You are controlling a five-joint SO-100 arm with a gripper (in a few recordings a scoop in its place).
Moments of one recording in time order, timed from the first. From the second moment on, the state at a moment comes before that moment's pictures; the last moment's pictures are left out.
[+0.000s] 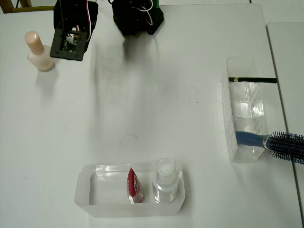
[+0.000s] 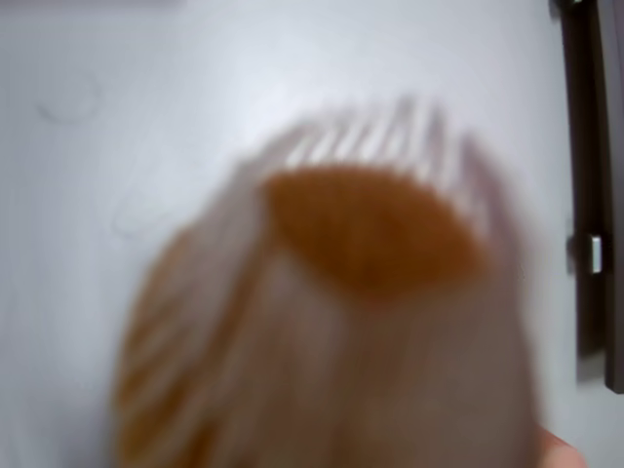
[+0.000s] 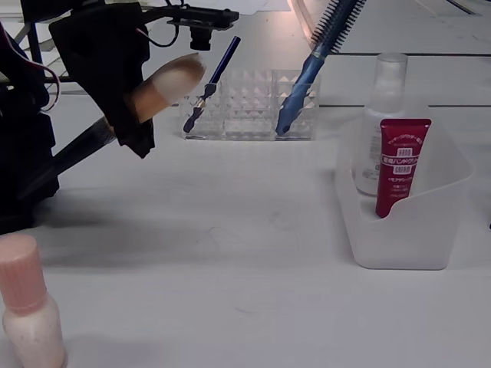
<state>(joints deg) 29.0 120.3 99.4 82.7 -118.3</state>
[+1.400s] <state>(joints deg) 43.4 104.6 119.4 54.8 -127.2</state>
